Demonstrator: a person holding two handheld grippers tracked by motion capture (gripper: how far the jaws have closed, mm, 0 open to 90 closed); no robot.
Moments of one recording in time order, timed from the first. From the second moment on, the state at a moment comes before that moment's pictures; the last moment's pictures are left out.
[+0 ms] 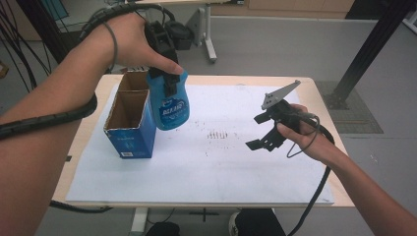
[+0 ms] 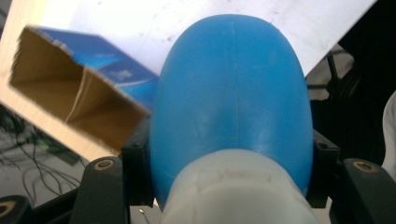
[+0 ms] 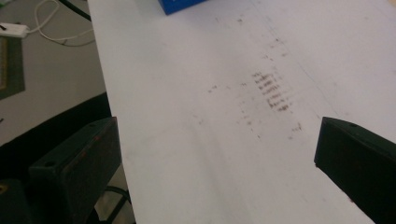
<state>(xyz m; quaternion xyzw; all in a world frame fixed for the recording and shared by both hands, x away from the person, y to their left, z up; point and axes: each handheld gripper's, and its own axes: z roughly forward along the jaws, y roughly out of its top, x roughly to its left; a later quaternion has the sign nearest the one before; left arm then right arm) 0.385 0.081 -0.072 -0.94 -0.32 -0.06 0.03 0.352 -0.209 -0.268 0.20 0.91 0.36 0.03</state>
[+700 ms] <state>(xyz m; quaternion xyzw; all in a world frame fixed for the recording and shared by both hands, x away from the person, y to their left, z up) 0.408 0.141 0.004 -0.83 -0.55 -0.11 0.02 0.341 -0.239 -0.241 0.24 0.93 0.27 0.05</state>
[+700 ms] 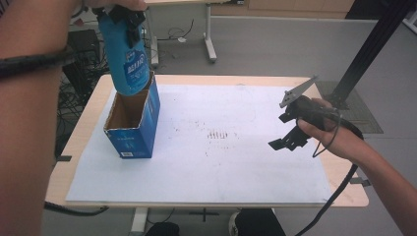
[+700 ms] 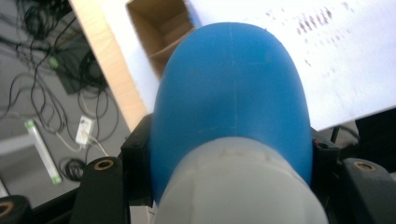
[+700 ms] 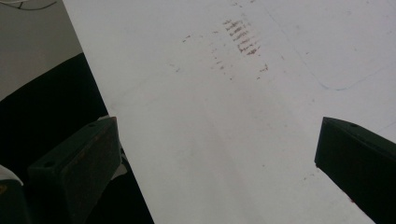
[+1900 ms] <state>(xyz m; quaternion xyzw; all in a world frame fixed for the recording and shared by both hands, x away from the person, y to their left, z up) 0.447 0.192 -0.016 -0.70 -0.71 -0.10 -0.02 0.337 -0.246 -0.243 0.22 0.94 0.23 0.07</state>
